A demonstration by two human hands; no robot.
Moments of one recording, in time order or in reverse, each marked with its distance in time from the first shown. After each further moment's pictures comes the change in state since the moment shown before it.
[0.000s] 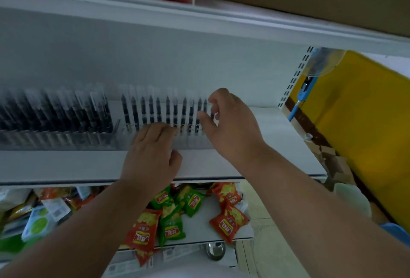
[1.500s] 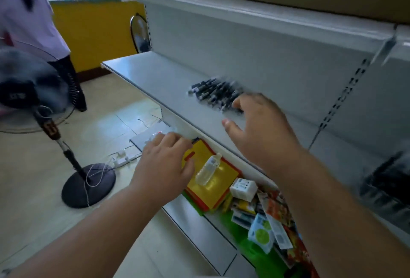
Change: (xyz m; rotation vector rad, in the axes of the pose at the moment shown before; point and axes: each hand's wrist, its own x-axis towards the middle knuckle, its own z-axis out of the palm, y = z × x) left_hand -0.263 -0.483 -0.348 0.403 0.088 -0.703; right_hand 0.050 -0.597 0.288 0.164 -0.380 -0.557
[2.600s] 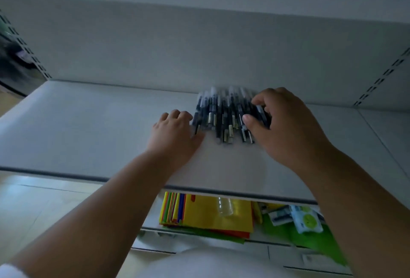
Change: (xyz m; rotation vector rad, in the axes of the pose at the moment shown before) left_hand 0.353 -0.172 0.119 -0.187 -0.431 0.397; right_hand 0.217 -0.041 0.140 -0.155 0.157 0.570
